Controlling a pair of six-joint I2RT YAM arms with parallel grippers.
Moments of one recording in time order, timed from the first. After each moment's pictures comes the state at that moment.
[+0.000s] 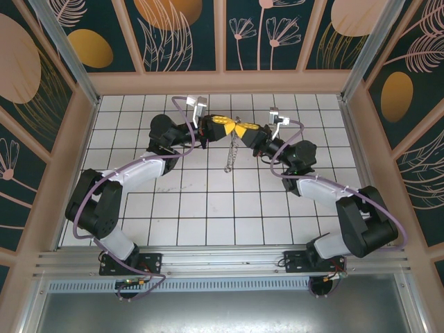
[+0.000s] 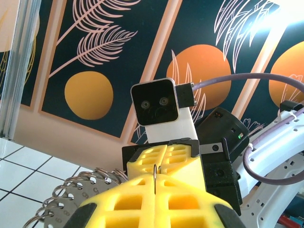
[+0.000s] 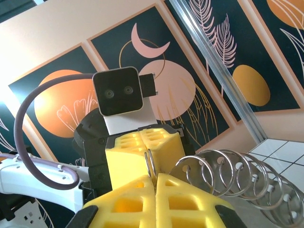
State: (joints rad) left arm -0.51 1.65 1.03 1.01 0.96 -0.69; right arm 0.46 1.42 0.66 1.25 -0.70 0.89
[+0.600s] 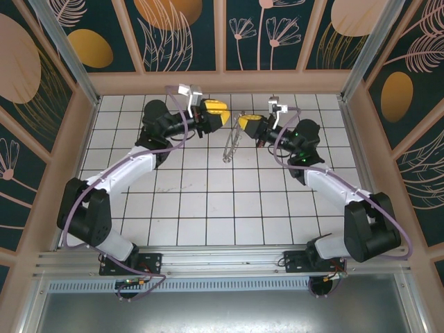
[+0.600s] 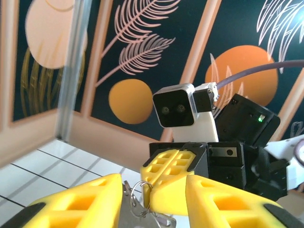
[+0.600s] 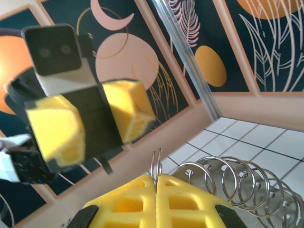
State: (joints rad) left arm -0.46 1.56 1.15 0.63 0.85 -0.44; right arm 0.36 1.37 0.83 0.75 -0.79 0.61
